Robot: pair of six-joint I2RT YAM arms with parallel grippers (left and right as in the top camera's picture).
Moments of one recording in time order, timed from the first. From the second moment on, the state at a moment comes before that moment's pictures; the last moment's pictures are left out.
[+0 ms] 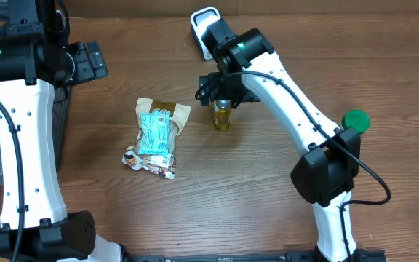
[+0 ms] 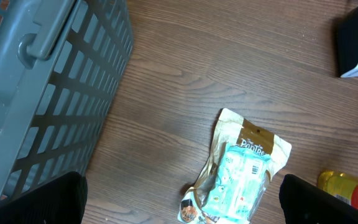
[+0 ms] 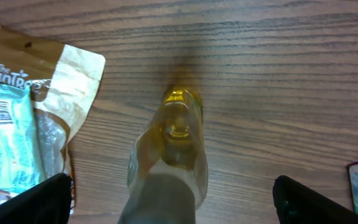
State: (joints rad) left arm 0.09 1.71 2.04 -1.39 -0.09 -0.23; right arm 0.55 2.20 2.18 -1.38 -0.01 0.44
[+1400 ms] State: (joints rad) left arm 0.08 1.71 2.04 -1.39 -0.09 -0.23; right arm 0.56 2.25 2.17 -1.50 -0.03 0.46
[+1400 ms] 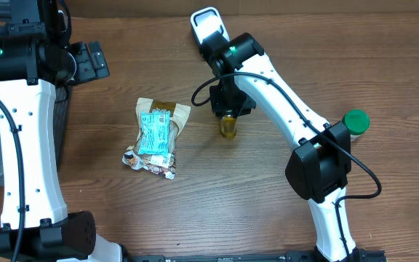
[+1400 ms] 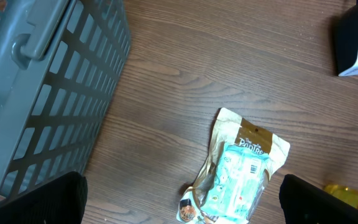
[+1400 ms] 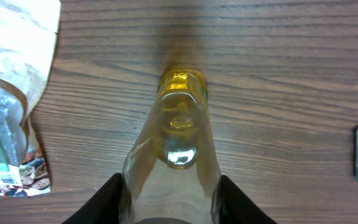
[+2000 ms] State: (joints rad) left arm 0.08 1.71 2.04 -1.39 -0.09 -0.23; right arm 0.56 2.25 2.16 -1.50 -0.04 0.46
